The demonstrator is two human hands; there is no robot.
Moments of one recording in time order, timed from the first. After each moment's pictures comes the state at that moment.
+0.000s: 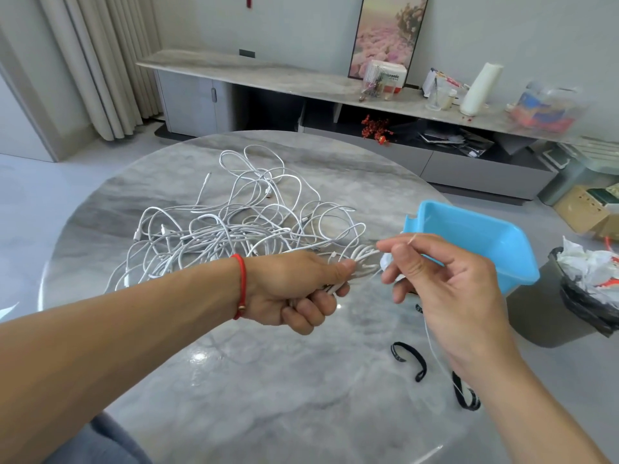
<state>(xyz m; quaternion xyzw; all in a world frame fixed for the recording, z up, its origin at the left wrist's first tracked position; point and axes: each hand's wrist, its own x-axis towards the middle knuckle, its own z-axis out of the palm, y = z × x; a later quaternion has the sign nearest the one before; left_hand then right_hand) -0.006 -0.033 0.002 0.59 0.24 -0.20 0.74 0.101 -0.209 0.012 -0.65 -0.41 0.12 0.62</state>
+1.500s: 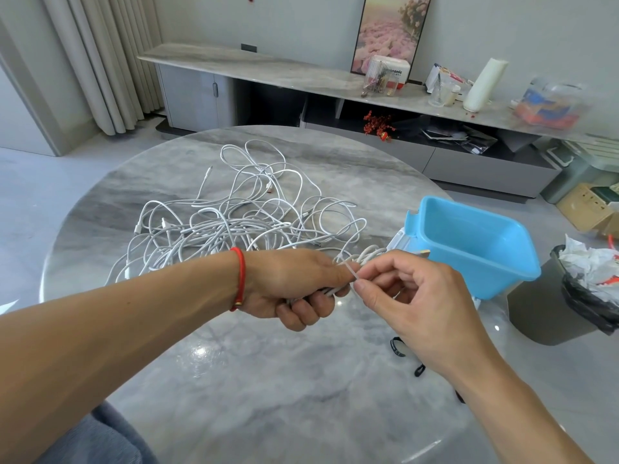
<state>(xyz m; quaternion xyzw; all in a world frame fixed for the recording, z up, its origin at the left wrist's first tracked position) -0.011 -0.036 0.008 0.67 0.21 -0.22 0.68 0.090 -0.209 0.003 -0.75 -0.47 0.10 0.46</state>
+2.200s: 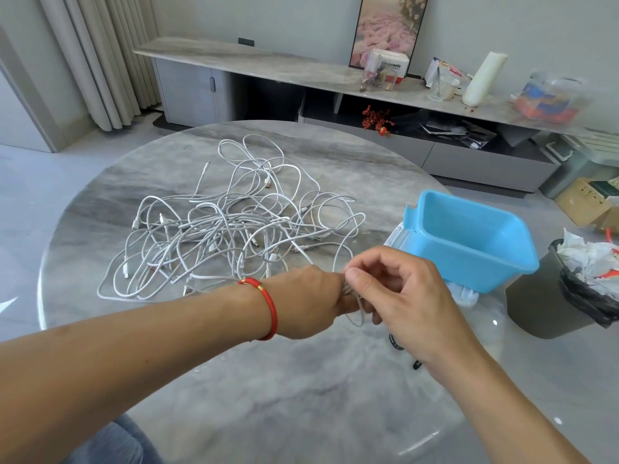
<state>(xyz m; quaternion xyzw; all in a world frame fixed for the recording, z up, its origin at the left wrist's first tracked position) -0.010 -0.064 -0.004 0.96 0.10 -0.12 0.21 0.087 -0.202 -0.008 -0.74 -0.43 0.17 0.49</state>
